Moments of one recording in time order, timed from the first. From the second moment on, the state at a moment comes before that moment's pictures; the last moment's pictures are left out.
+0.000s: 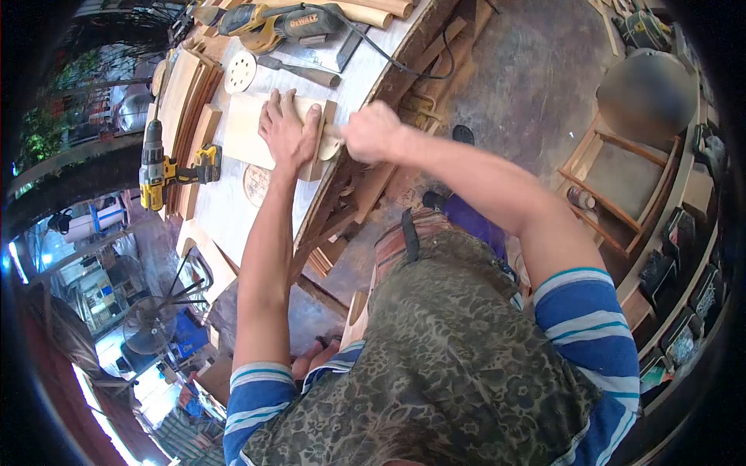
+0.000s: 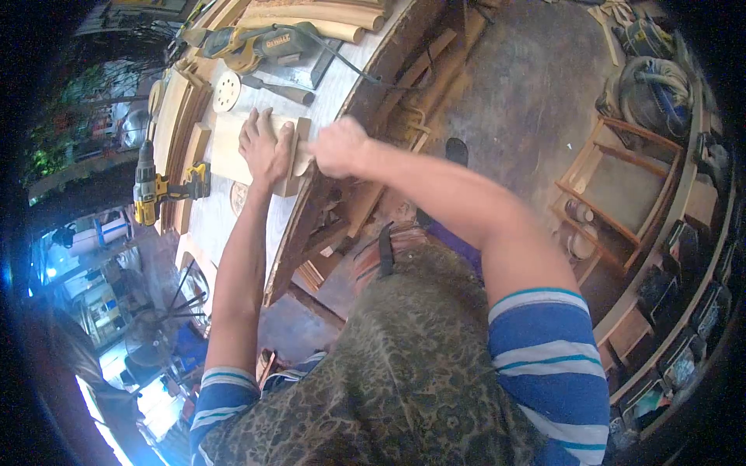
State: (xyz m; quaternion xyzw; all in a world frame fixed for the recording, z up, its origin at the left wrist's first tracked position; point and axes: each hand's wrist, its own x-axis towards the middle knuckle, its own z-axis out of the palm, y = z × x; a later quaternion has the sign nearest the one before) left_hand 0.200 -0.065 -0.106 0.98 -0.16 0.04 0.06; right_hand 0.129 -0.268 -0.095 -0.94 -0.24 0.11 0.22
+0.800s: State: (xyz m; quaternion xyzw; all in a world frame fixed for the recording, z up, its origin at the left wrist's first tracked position) left_hand 0.201 -0.067 -0.106 0.99 -0.15 0.04 0.06; right_hand 0.143 -0.244 -0.116 -0.95 -0.26 0.10 0.15
